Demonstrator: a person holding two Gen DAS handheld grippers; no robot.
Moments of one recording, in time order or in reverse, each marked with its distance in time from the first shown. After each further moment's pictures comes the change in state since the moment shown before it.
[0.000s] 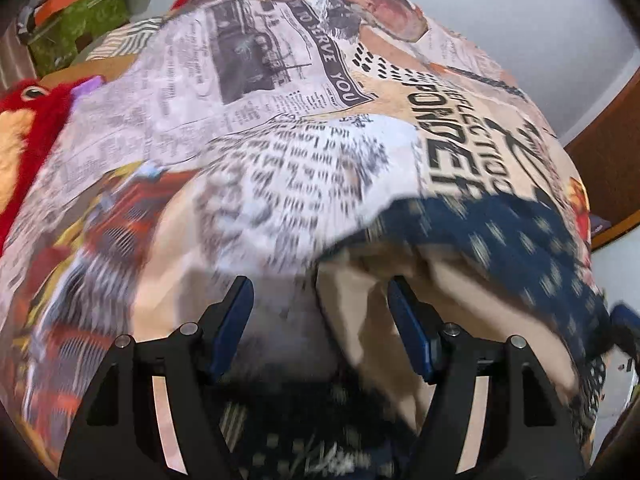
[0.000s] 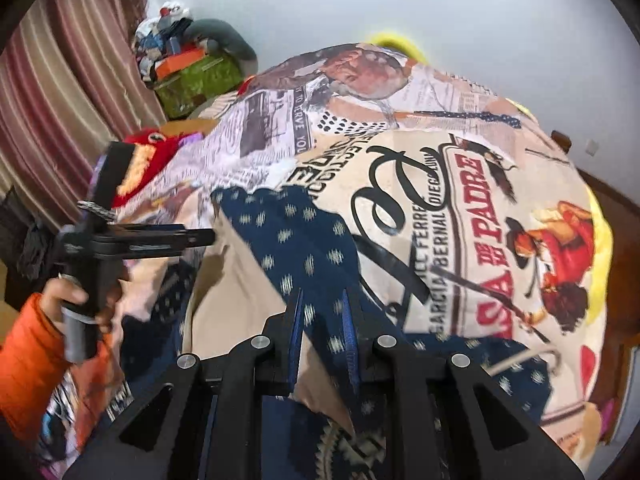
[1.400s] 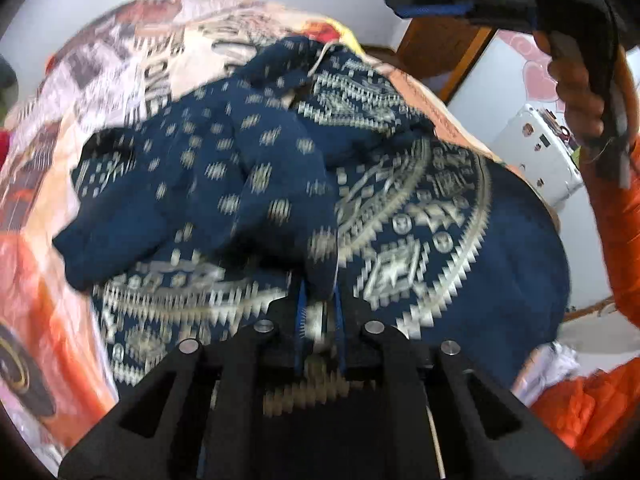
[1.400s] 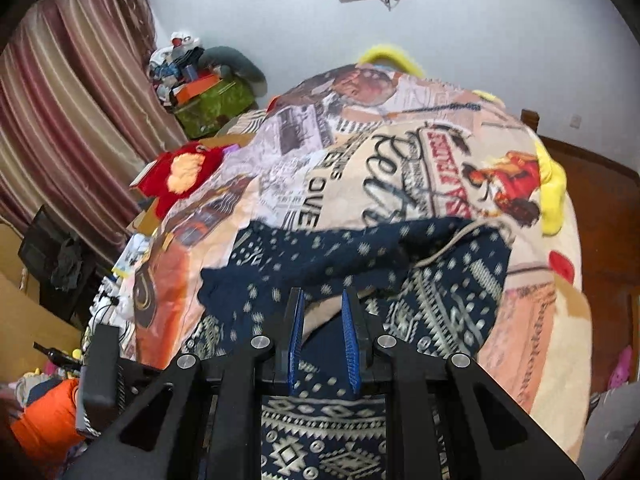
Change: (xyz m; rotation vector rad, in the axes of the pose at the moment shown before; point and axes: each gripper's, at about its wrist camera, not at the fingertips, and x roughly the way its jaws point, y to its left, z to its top) left arm -0.188 -0.113 -0.298 0.503 0.079 -0.299; right arm -0.166 0.037 -0.106 0.076 -0.047 0.053
